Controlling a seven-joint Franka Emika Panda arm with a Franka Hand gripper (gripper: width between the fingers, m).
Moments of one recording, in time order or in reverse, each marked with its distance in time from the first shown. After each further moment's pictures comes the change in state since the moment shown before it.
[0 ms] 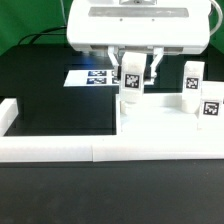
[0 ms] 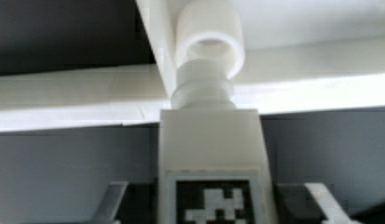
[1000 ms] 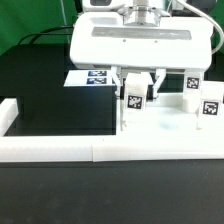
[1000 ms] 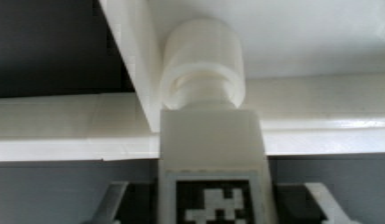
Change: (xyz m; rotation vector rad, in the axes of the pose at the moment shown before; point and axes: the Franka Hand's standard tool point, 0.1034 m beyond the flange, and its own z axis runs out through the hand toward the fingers) arm -0.003 -0.004 0.023 -0.008 -0.010 -0.023
